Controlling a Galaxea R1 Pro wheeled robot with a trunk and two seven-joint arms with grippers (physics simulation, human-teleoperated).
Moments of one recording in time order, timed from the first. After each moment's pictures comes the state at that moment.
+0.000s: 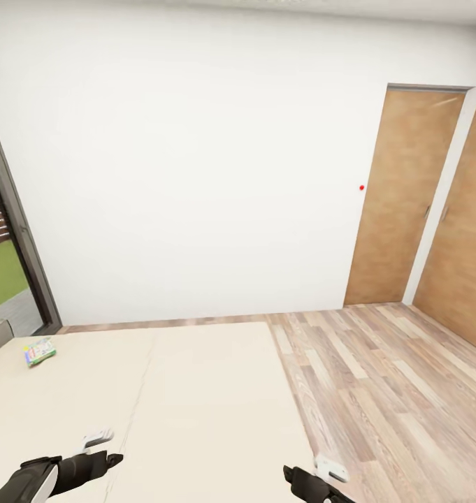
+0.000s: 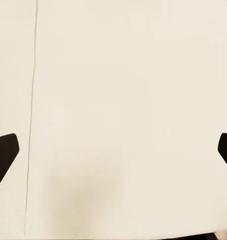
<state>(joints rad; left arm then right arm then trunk) -0.44 0.27 0.25 -0.45 0.01 0.41 -0.45 -0.23 0.12 -0.07 -0.71 -0.32 0.26 -0.05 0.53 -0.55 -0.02</state>
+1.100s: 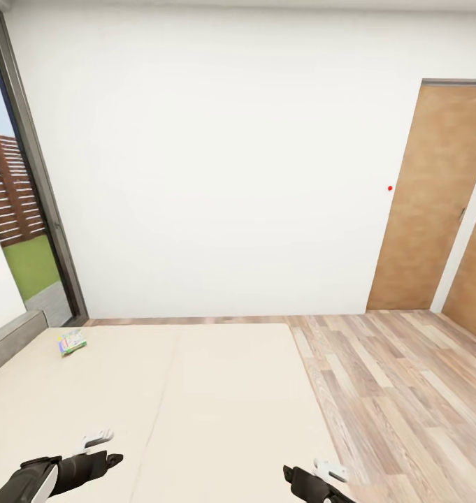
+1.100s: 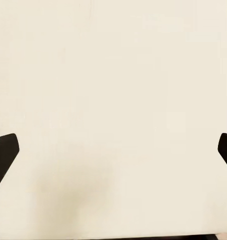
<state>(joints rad) -0.44 0.27 0.25 -0.45 0.01 0.41 -0.45 -0.23 0.12 -0.07 -0.71 -0.32 0.26 -0.05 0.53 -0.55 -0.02</state>
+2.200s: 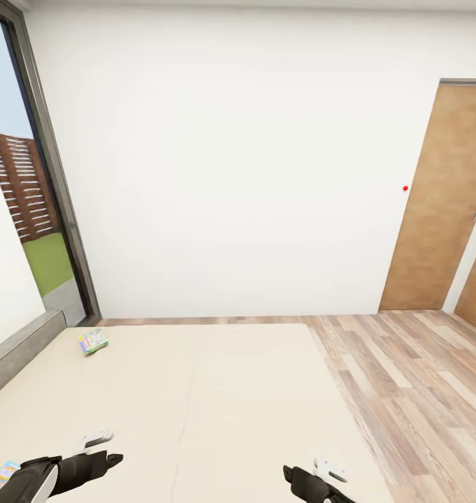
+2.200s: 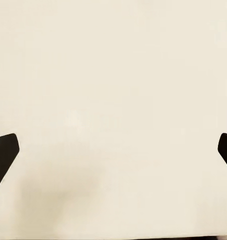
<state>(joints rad) -0.44 0.27 0.25 -0.45 0.01 0.41 -0.45 -0.23 0.12 -0.07 -0.71 -0.32 0.26 -0.05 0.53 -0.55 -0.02</state>
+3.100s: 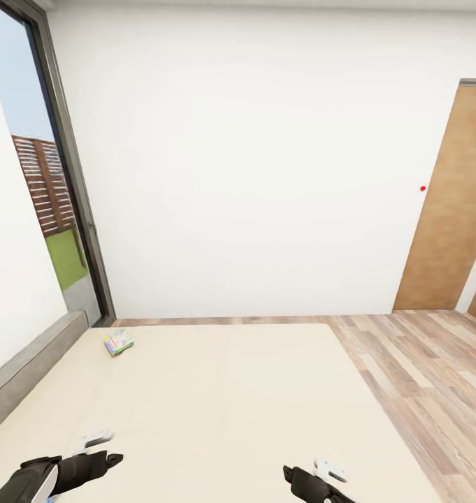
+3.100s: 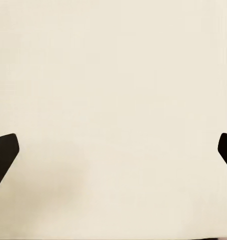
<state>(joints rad) -0.44 0.27 0.25 -0.45 0.01 0.41 -0.45 -0.23 0.12 -0.07 -0.71 -0.32 0.26 -0.05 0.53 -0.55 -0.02</state>
